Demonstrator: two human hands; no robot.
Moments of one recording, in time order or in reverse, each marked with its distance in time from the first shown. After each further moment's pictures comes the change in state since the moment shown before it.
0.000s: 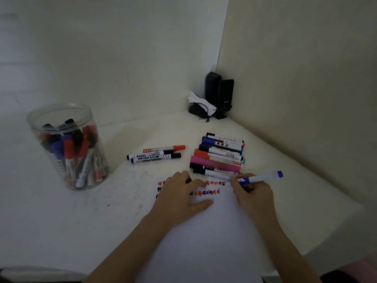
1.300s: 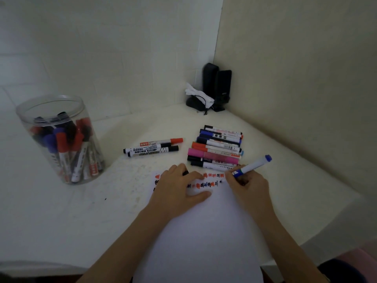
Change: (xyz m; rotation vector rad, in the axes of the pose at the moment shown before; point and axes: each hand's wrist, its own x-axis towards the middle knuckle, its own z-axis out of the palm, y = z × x) left_hand 0.000 -0.003 0.002 -0.003 -0.014 -0.014; right_hand -0.001 0.010 0.005 -0.026 -0.038 -0.047
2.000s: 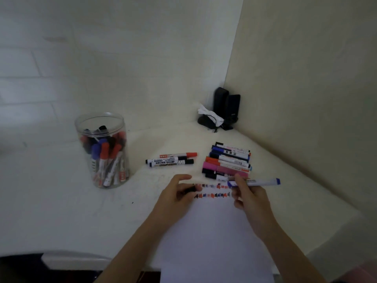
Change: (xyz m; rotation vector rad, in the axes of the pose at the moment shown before) left_hand -0.036 -0.008 -0.045 -0.878 0.017 -0.414; right_hand -0.028 -0.062 0.006 0.536 -0.134 0.273
